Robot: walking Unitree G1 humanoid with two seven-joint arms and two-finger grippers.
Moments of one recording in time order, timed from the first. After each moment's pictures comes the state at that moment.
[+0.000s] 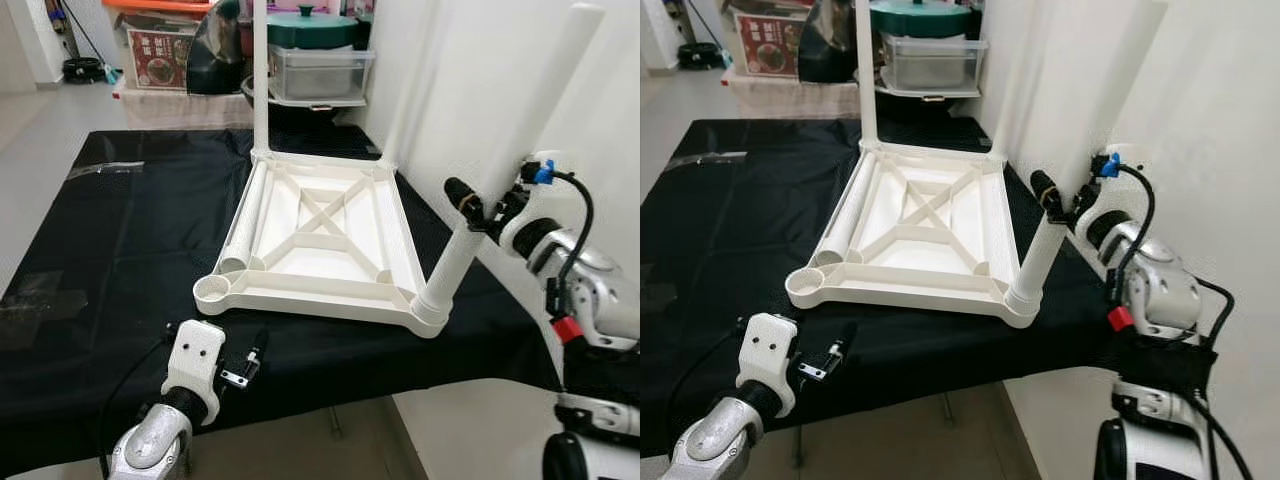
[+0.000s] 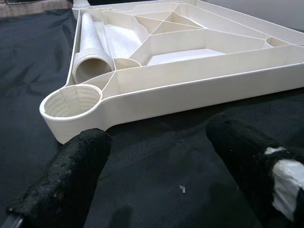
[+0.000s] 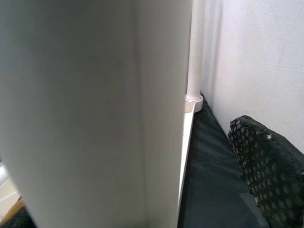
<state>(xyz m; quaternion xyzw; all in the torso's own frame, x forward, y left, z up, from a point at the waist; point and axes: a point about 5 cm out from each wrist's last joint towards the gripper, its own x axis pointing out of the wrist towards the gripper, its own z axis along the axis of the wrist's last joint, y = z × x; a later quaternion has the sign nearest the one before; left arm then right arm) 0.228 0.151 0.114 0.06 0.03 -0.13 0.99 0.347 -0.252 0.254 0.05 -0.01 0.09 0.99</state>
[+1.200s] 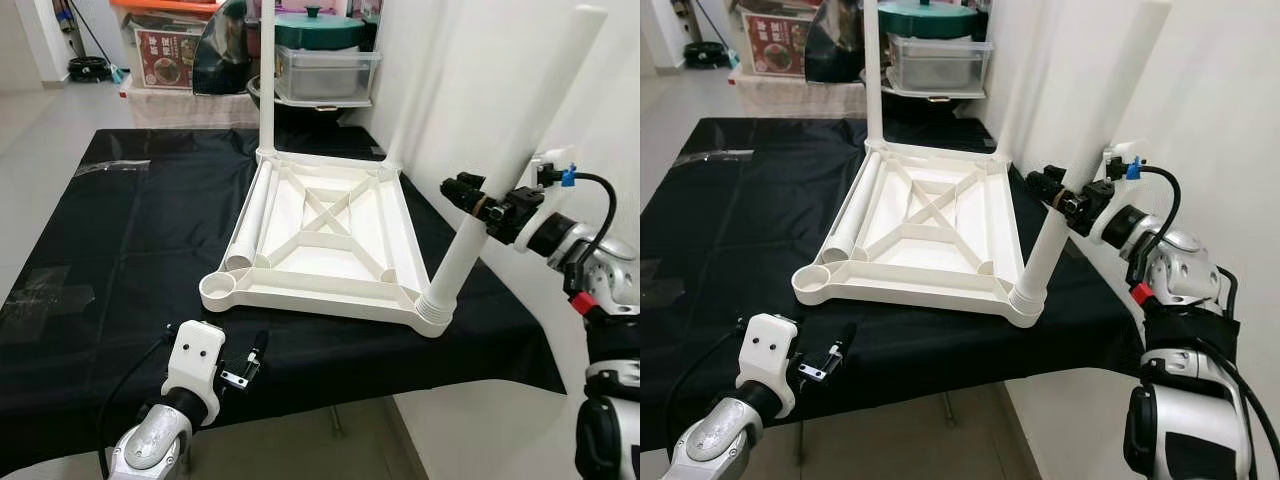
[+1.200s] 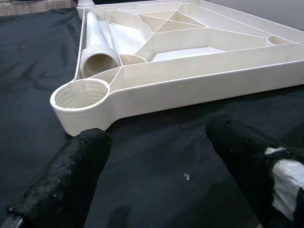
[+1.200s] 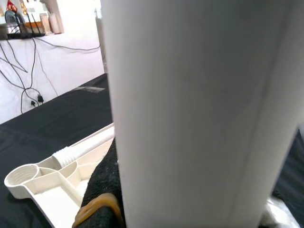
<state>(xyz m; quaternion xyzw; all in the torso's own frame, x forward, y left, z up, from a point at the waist) 0.227 0.151 0.113 0.06 0.03 -0.13 0.99 0.358 -0.268 0.252 0.03 -0.03 0.28 0.96</state>
